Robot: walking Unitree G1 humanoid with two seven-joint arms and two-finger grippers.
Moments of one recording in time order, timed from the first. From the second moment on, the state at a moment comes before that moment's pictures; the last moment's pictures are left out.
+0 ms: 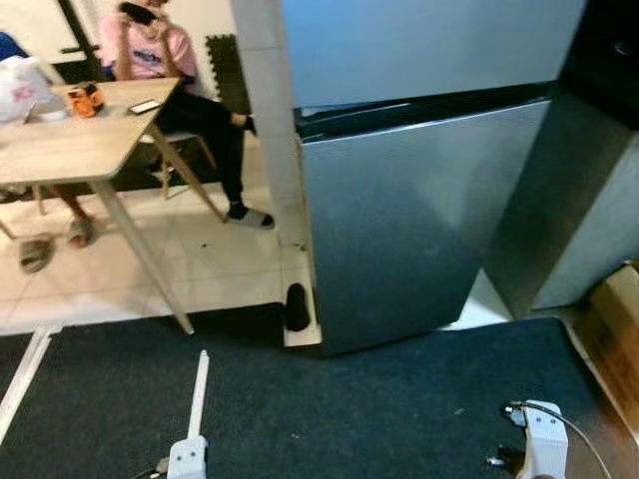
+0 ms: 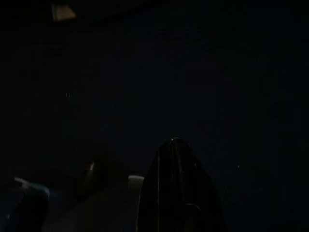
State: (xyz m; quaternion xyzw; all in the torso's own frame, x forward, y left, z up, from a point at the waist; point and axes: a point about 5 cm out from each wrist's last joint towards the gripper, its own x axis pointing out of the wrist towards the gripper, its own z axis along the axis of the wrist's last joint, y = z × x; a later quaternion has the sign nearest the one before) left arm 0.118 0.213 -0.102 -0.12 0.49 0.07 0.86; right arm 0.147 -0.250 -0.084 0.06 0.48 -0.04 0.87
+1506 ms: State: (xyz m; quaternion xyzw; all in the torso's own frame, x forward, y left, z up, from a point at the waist) left arm 0.119 0.210 -0.103 -0.12 0.49 0.06 0.86; right arm 0.138 -0.249 -0.089 0.03 0.50 -0.07 0.86
